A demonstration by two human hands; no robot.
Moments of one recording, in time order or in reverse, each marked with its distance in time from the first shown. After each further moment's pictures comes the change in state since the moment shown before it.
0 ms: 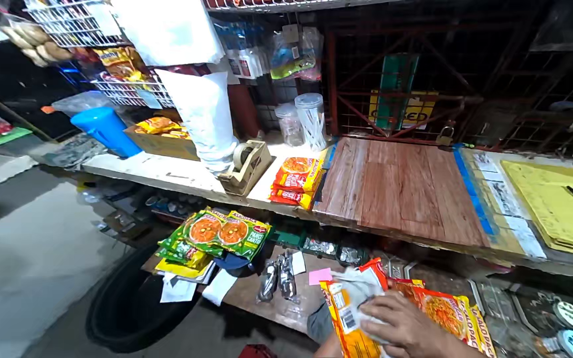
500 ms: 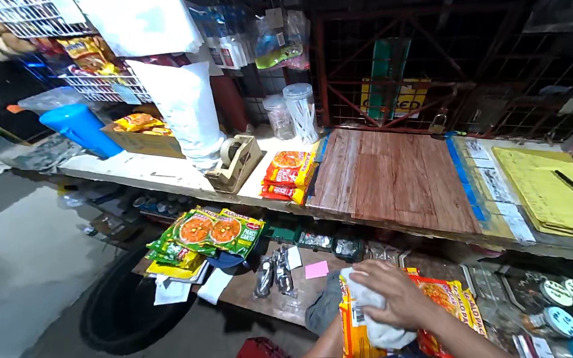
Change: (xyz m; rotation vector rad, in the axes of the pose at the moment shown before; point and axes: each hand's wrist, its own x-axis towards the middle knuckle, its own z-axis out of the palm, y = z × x) left_hand 0.001 0.064 0.010 -0.895 -0.007 -0.290; right_hand 0.037 0.005 -0.014 0.059 0.020 0.301
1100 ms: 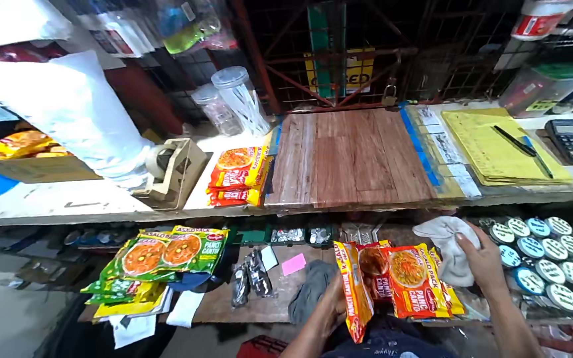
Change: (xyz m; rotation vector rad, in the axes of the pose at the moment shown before) left_hand 0.058 0.006 0.041 0.036 0.016 -0.079; right_hand -0.159 0.057 -0.087 0.108 0.827 1.066
